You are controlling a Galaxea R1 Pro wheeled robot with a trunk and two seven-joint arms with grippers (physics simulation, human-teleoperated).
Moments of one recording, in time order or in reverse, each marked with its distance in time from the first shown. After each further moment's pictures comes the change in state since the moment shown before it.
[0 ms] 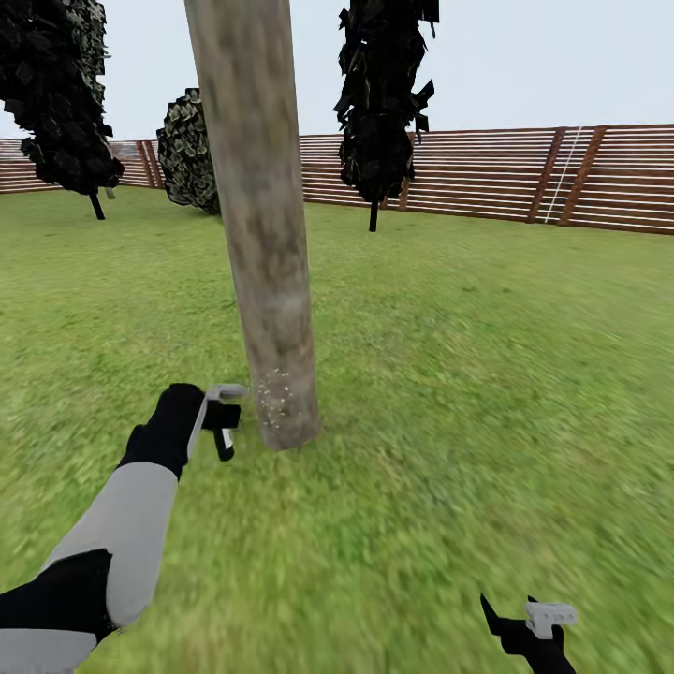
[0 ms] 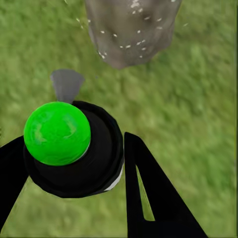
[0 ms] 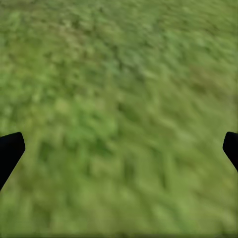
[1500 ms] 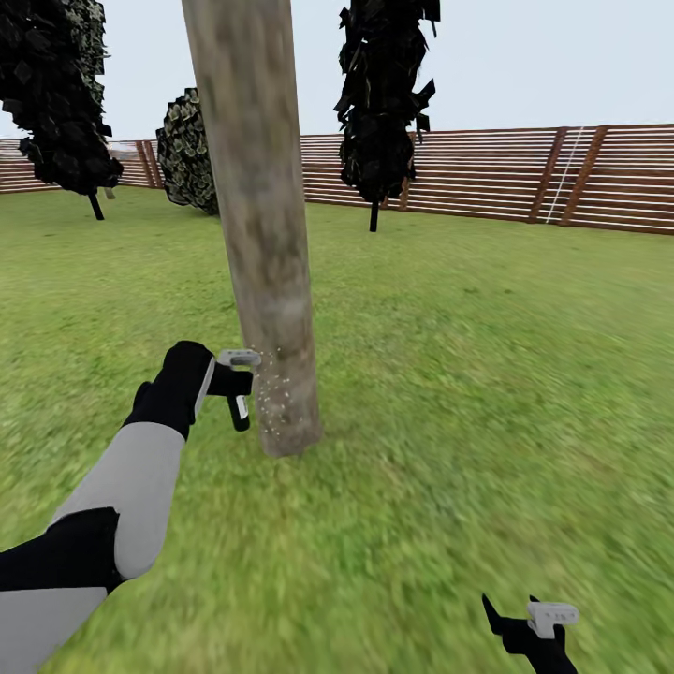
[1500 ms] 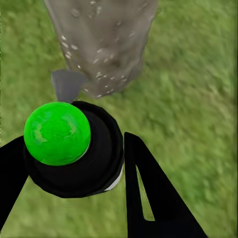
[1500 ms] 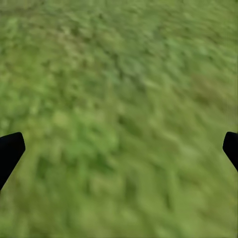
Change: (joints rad) left arm -0.142 -0.017 -0.062 0.003 -0.001 0.119 -0.091; right arm 0.000 -0.004 -0.001 -0.002 -0.001 0.000 0.000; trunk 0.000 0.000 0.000
